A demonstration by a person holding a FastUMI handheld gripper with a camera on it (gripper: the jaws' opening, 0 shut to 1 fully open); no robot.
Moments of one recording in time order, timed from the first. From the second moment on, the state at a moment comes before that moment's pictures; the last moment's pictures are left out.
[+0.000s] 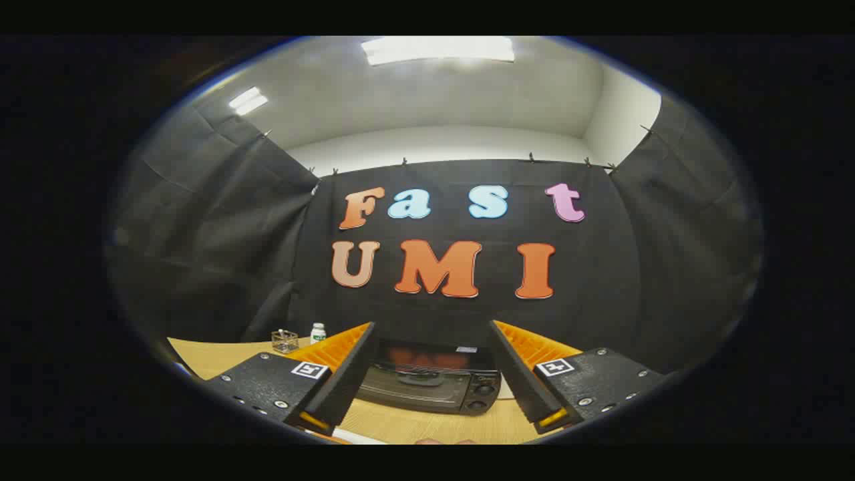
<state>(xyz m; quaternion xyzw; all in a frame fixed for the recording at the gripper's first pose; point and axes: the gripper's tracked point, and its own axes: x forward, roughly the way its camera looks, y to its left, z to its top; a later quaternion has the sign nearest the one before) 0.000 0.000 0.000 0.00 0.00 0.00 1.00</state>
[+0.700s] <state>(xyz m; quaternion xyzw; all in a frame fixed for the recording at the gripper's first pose) 0.010 0.011 -0.011 0.01 0.02 0.01 1.00</state>
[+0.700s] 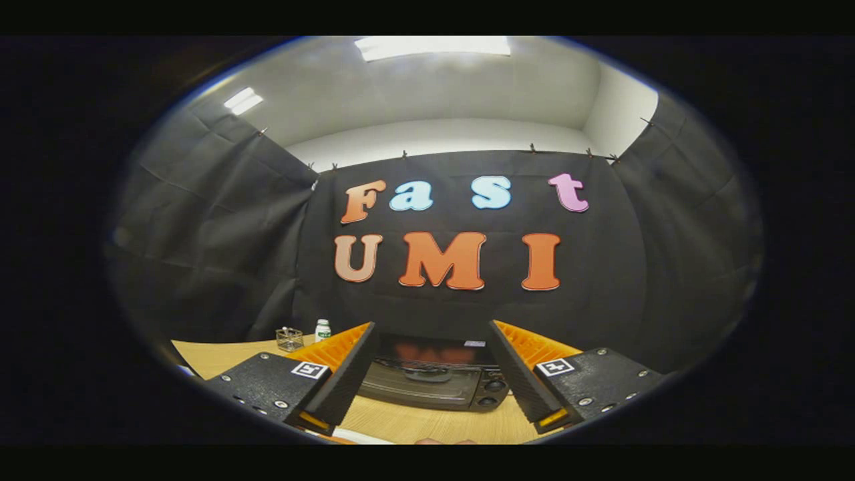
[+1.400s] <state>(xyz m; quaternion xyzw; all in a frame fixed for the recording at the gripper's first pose) 0.053 0.014 -0.051 0.02 0.06 0.00 1.00</state>
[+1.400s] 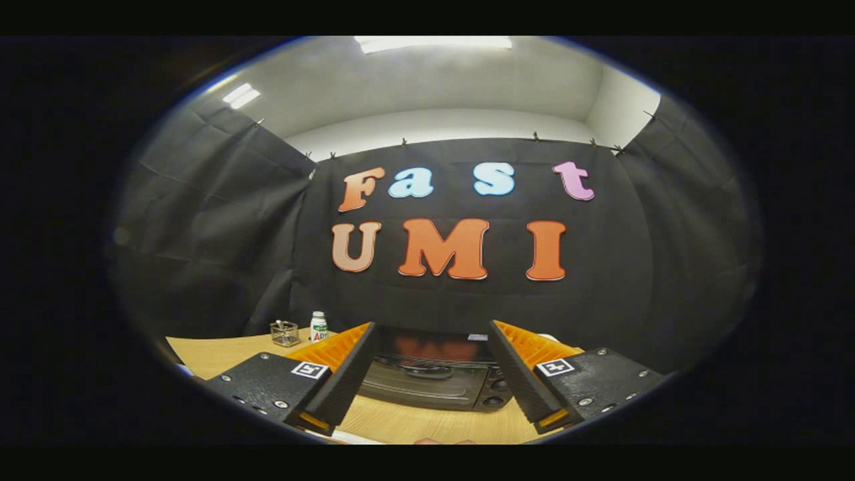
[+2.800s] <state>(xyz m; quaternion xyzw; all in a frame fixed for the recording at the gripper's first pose) 0.159 0.049 -0.194 0.04 0.16 -0.02 0.99</state>
